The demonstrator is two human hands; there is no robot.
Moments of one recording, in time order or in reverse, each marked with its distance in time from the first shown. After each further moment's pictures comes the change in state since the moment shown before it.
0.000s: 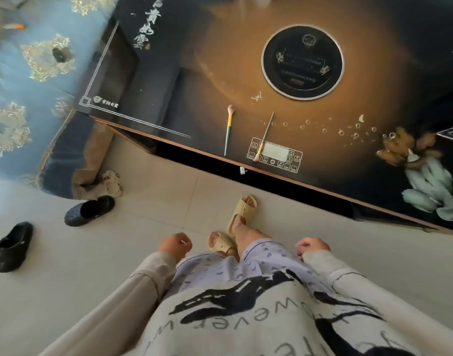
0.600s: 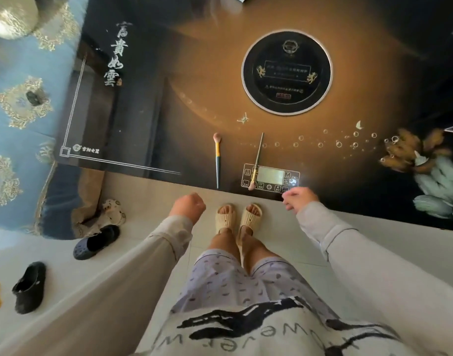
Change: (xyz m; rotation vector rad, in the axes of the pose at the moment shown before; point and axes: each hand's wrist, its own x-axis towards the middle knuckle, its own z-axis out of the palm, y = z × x) left_hand 0.066 0.166 -0.071 0.255 0.228 0.194; right_hand 0.064 -0.146 -0.074 0.338 0.043 -0.139
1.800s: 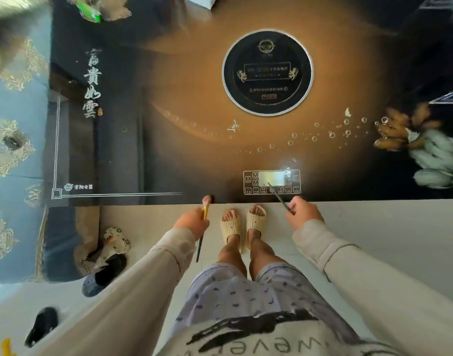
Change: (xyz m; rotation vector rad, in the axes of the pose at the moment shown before) left_hand 0.028 -0.008 -0.016 0.285 -0.225 0.115; right_hand -0.030 0.004 0.031 -0.269 0.171 0.024
